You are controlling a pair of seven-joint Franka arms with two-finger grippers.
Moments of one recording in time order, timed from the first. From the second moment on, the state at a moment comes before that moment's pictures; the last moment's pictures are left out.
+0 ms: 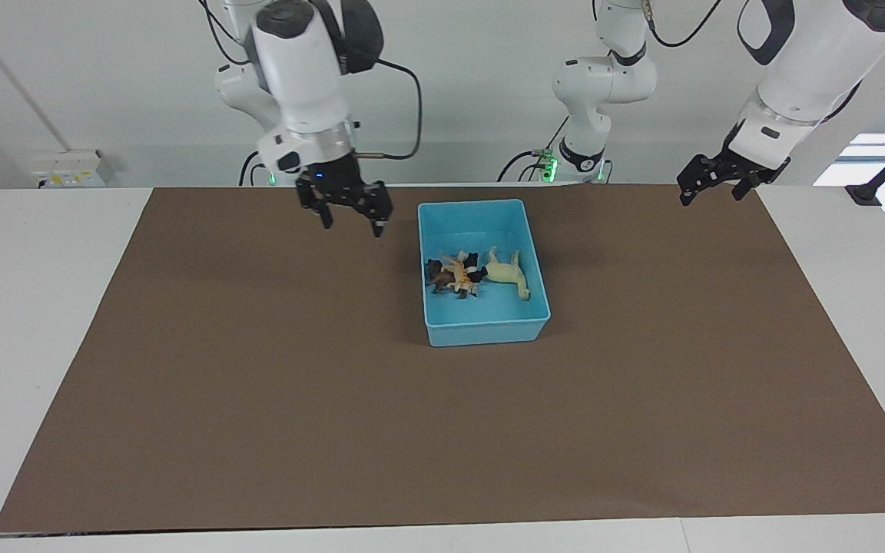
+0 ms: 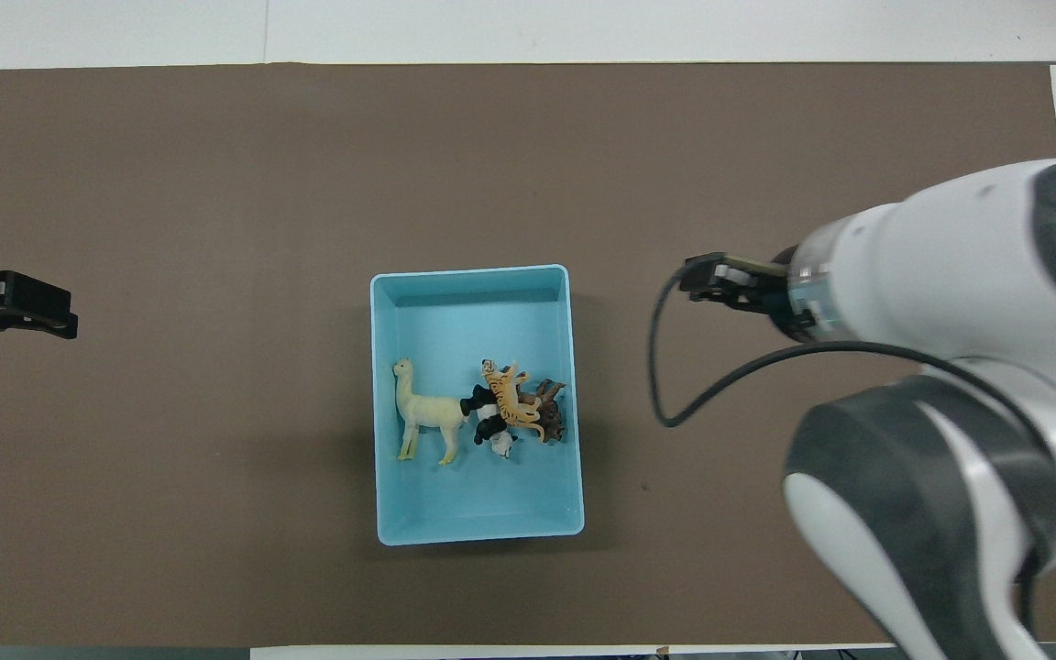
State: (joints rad) left arm -0.06 -0.03 0.03 -1.63 0.02 1.48 -0.05; right arm 0.25 -0.09 0.03 -1.83 0.06 1.87 0.56
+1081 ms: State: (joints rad) left arm -0.07 0.00 0.03 -1.60 0.02 1.50 -0.04; right arm -0.05 -0.19 0.03 -1.80 0.03 1.59 0.05
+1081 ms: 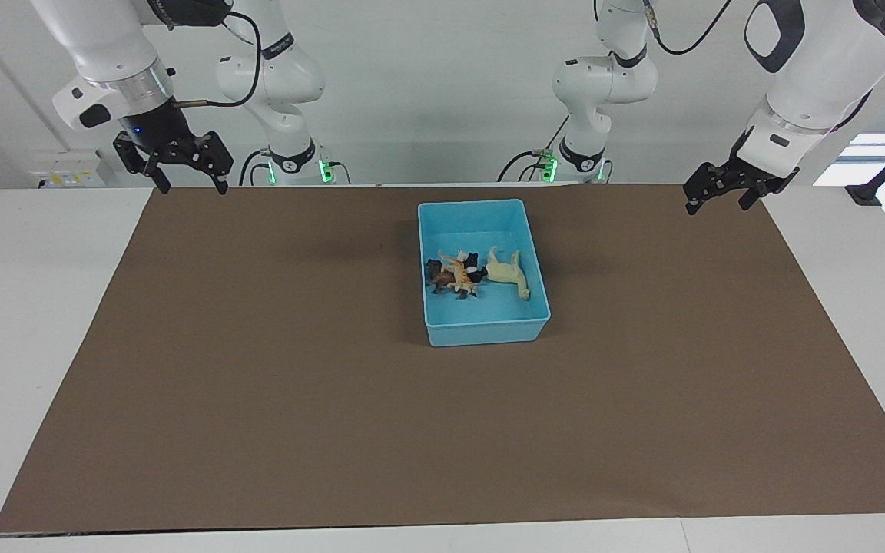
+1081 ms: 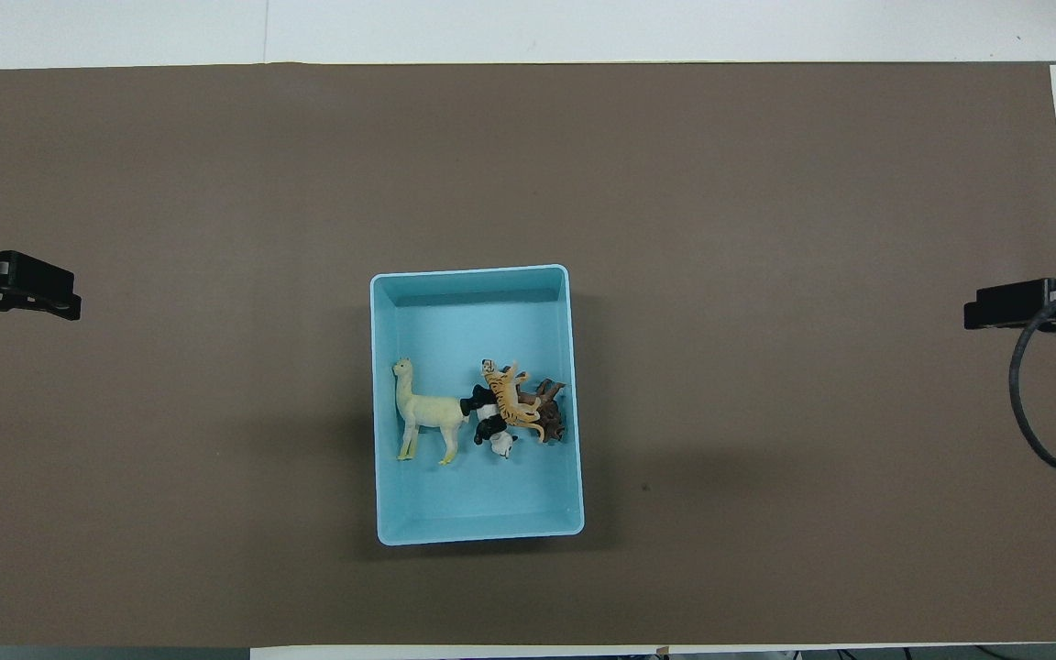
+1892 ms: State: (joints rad) left arm -0.07 0.00 0.03 -1.60 -0.01 1.56 -0.03; right arm -0.06 -0.15 0.03 -1.76 0.02 1.61 0.02
